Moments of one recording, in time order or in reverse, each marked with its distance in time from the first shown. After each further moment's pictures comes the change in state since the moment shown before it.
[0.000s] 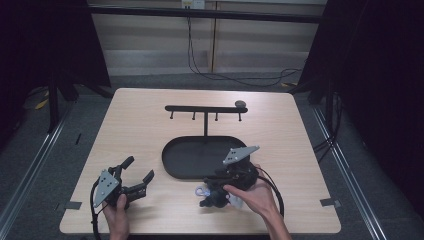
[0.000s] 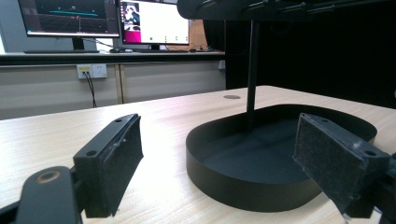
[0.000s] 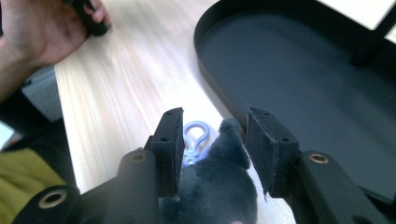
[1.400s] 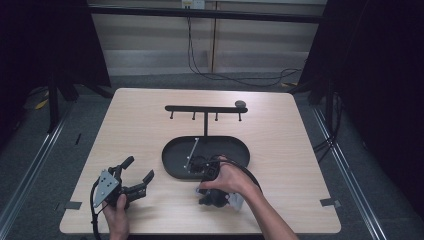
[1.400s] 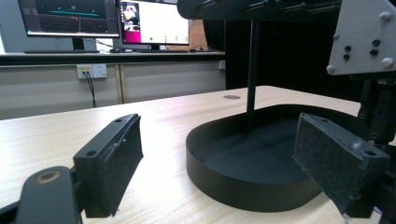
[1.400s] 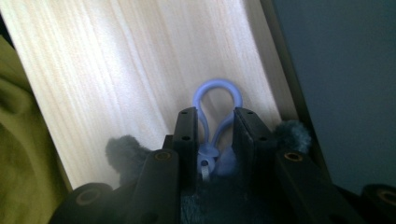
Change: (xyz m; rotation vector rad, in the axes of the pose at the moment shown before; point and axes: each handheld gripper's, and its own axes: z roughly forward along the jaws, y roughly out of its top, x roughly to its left) left arm 0.000 0.000 0.000 0.000 0.000 0.000; right arm -0.004 0.049 0.097 0.688 0.135 -0.111
